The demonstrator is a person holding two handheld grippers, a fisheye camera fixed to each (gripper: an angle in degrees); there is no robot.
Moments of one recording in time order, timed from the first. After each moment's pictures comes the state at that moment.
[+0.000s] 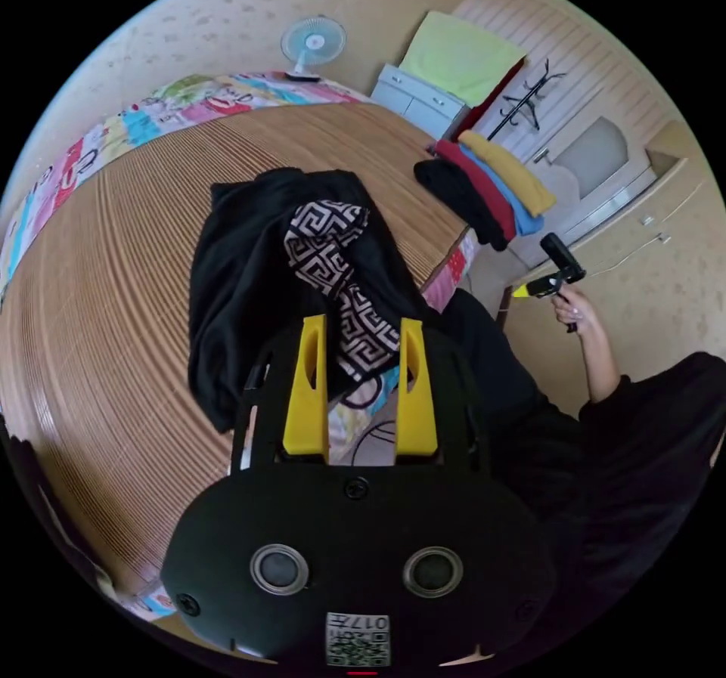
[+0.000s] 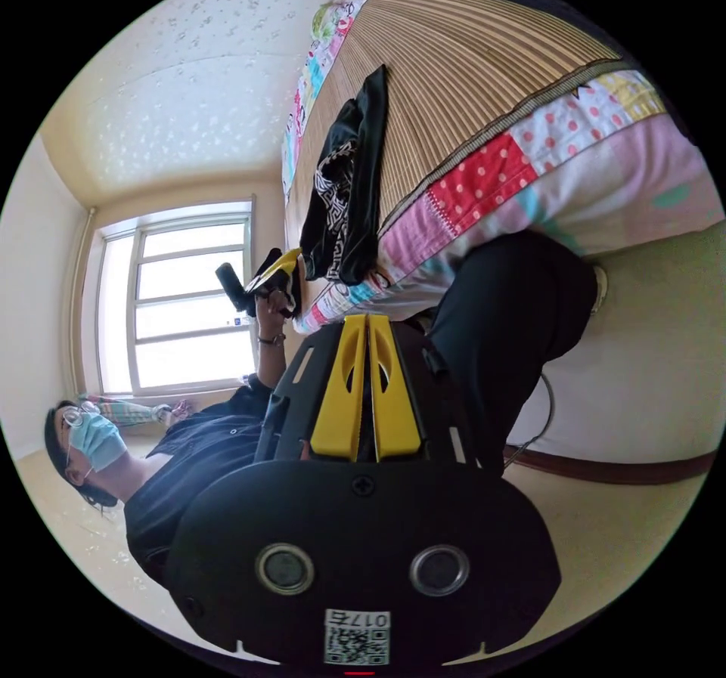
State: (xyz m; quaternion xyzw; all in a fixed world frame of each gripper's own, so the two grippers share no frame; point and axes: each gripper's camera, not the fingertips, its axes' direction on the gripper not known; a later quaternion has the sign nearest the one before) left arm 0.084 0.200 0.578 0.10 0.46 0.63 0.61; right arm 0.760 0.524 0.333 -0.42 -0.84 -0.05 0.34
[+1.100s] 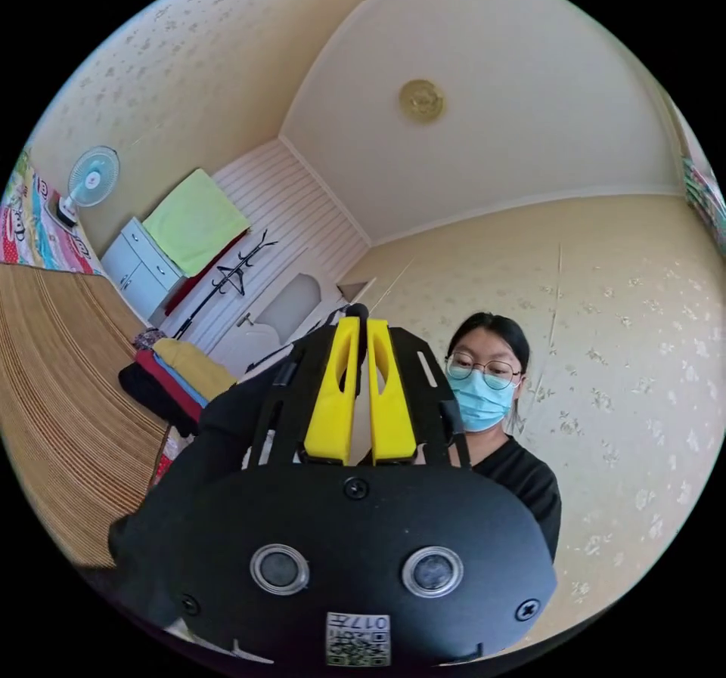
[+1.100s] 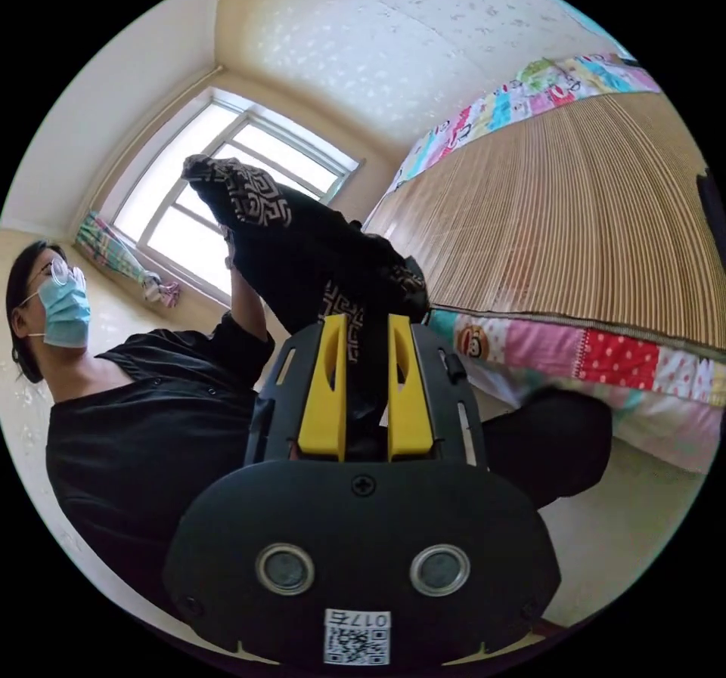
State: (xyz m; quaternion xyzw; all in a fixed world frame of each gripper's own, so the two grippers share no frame) left arm -0.184 0.027 0.530 -0.02 0.87 0.48 0.09; right arm 0.817 0.582 0.195 -0.14 -0.93 -0.14 0.30
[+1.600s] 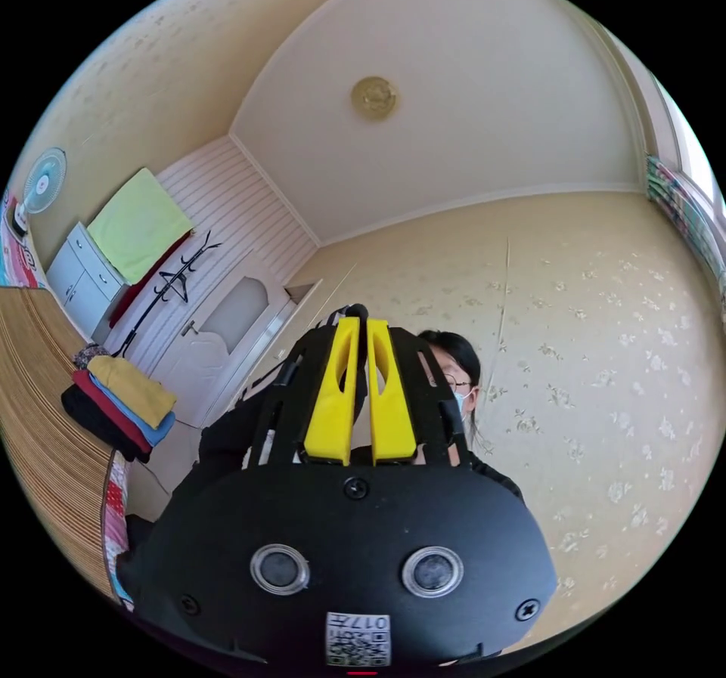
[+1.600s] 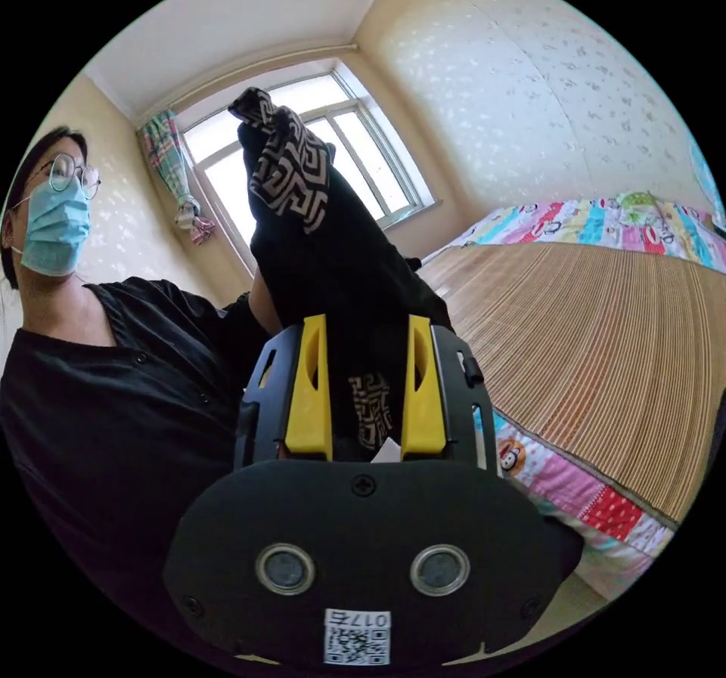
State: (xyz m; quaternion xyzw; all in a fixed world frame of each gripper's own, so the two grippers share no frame) left arm -0.261 0.062 0.525 -0.04 0.88 0.48 0.00; right arm 0.899 0.625 0.050 0.08 -0.94 -0.17 0.27
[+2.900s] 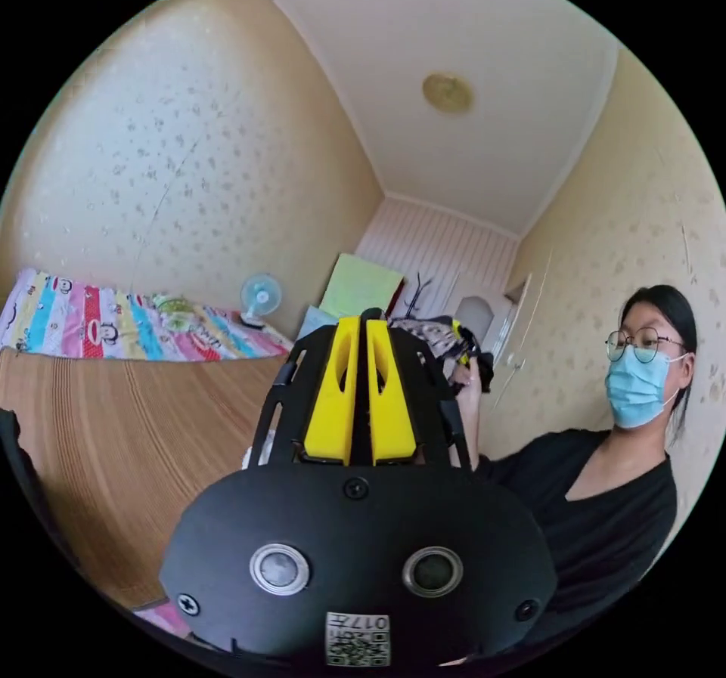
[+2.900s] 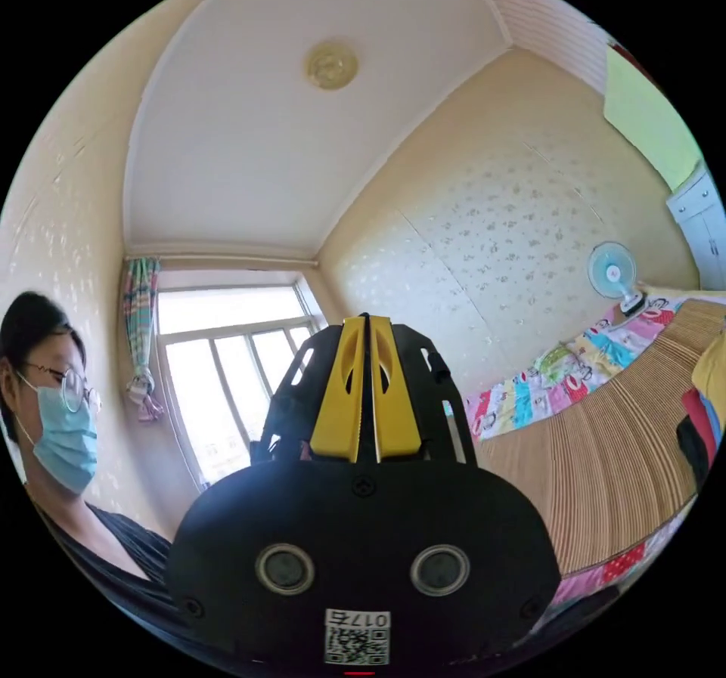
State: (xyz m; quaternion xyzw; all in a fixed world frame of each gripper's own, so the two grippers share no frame) left arm -0.389 0.131 0.570 0.32 0.78 0.39 0.38; right arm 1.173 0.568 0.037 0.20 -0.88 0.26 0.35
